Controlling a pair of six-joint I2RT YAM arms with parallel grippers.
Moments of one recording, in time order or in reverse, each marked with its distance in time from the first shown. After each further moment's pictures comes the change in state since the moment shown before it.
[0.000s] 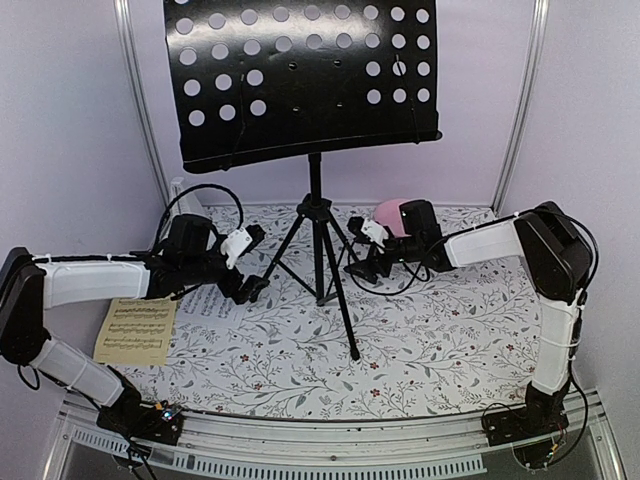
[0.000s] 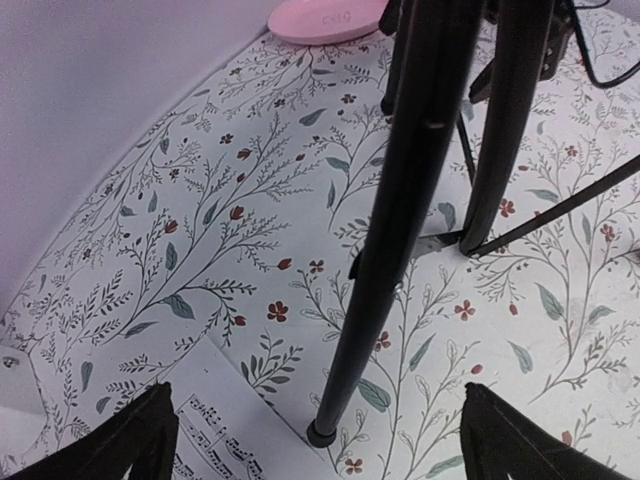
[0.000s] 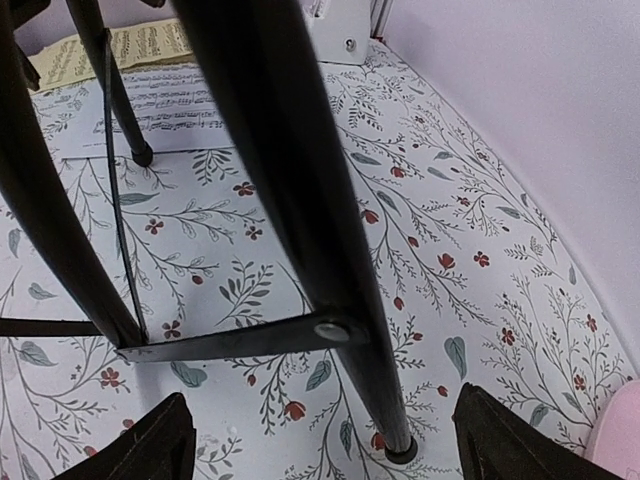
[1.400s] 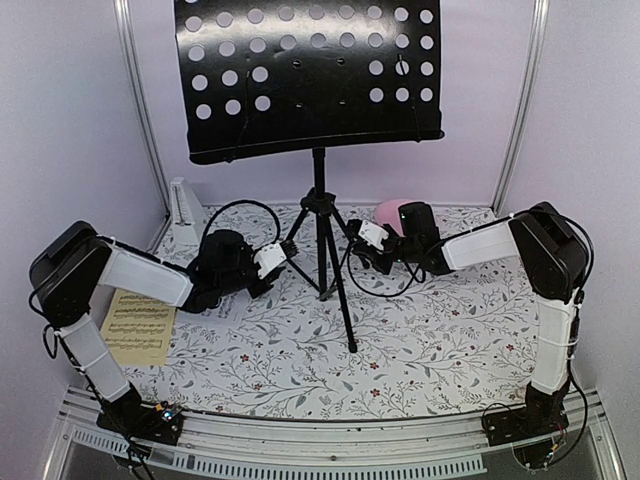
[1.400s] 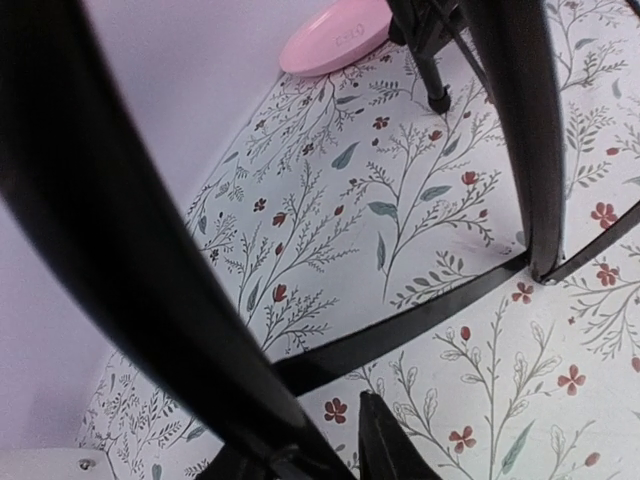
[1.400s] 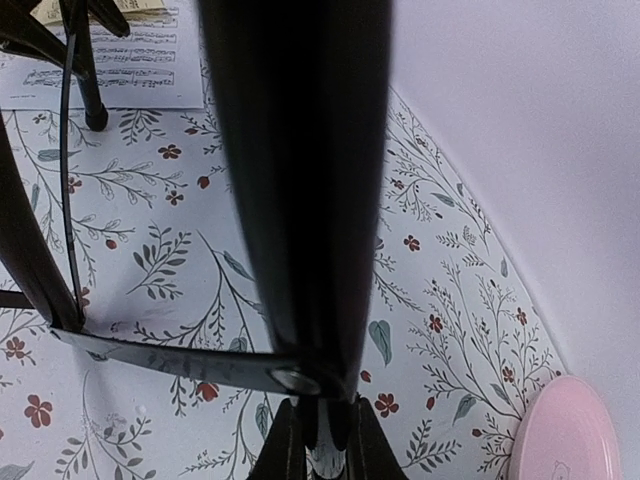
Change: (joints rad) left arm -0.107 0.314 0.000 0.472 -0.209 0.256; right arm 0.000 0.044 0.014 0.076 0.158 -0.129
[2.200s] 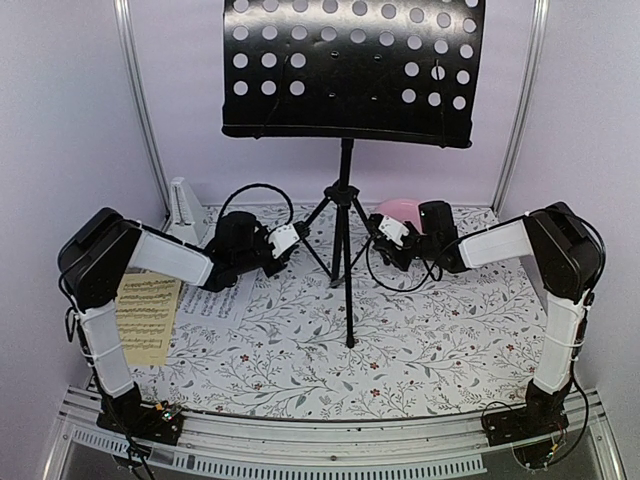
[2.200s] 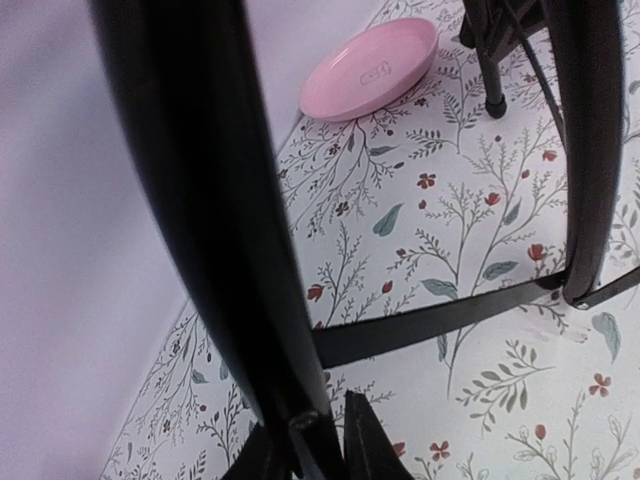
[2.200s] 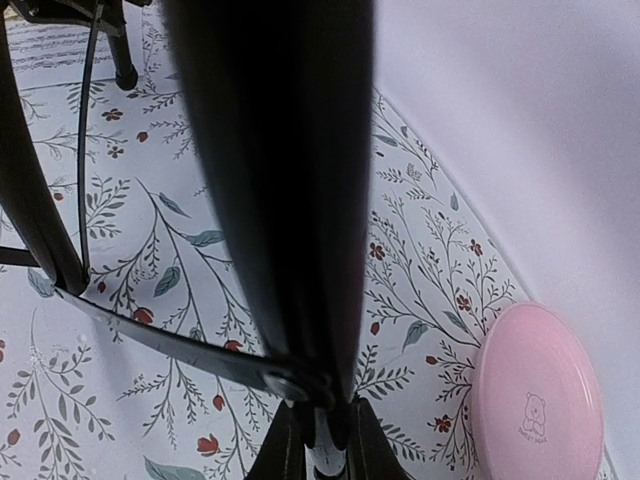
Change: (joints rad) left arm 0.054 0.189 0.225 0.033 0.080 0.065; right arm -0.096 -0.069 -0.087 0.005 0.055 0.020
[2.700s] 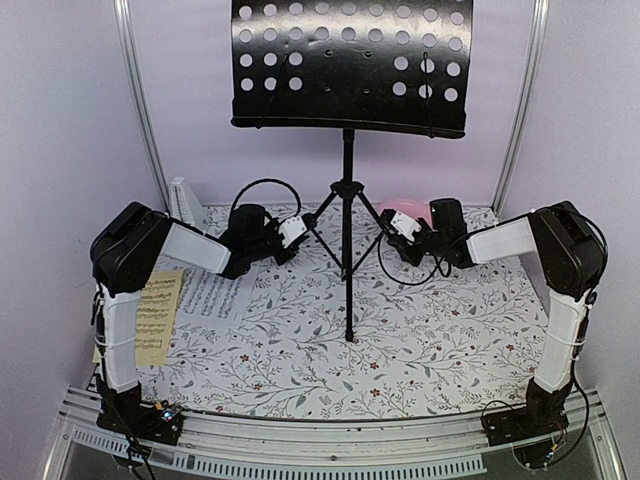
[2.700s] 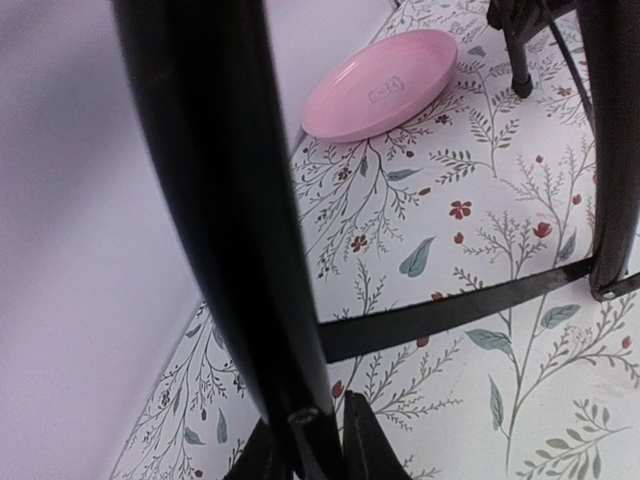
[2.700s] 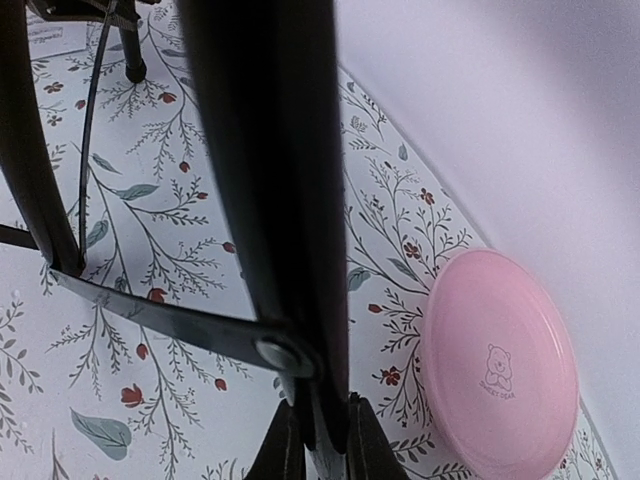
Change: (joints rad) left arm 0.059 0.222 0.218 0.039 0.124 0.018; right arm -0.071 -0.002 0.001 -0.018 0.039 -0.010
